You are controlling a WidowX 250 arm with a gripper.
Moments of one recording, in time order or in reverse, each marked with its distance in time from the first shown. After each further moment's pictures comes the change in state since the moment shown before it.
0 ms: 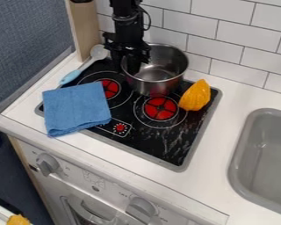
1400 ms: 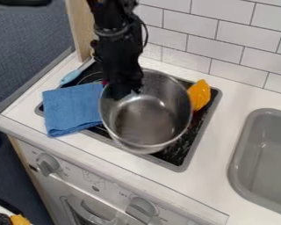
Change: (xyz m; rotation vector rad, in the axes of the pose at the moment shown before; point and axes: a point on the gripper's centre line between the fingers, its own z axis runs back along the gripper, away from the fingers) arm -0.101 -0.075 0.052 0.057 -0.093 -0.256
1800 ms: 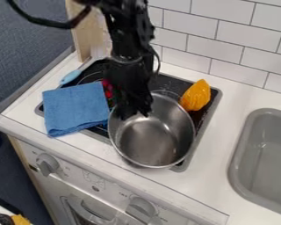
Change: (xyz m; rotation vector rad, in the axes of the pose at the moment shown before) arm 0.001 -0.010 -0.036 0.008 0.083 -0.018
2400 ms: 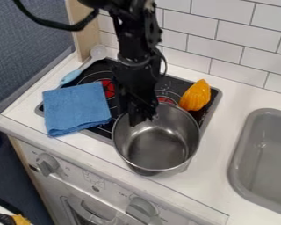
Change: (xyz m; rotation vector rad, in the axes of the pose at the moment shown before) arm 0.000 -0.003 0.010 -0.014 -0.006 -0.020
